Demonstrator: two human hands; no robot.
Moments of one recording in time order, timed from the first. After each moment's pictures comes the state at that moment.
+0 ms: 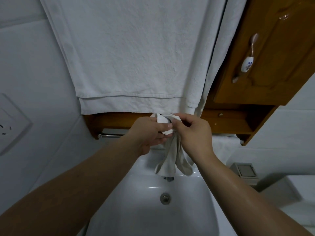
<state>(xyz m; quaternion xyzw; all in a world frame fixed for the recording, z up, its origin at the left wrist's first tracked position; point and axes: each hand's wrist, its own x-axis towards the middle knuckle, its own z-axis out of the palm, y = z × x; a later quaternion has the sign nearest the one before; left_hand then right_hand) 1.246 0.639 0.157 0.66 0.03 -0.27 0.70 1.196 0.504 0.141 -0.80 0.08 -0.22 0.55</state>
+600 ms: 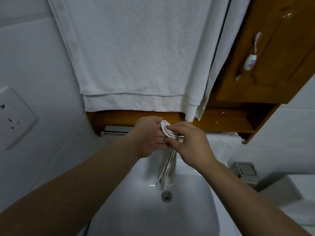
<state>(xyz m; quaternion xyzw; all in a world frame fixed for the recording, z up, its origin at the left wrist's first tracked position) 1.233 0.646 0.163 0.62 0.10 -0.33 0.70 1.181 0.505 0.120 -0.92 -0.05 -0.19 0.34</state>
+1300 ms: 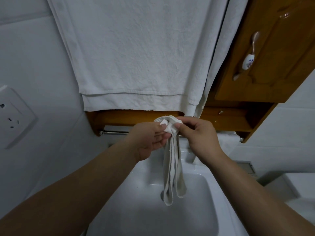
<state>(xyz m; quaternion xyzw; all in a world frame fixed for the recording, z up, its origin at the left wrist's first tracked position) 1.225 0.650 0.153 0.59 0.11 -0.29 0.74 1.178 0.493 0.137 -0.78 0.03 -0.15 0.60</state>
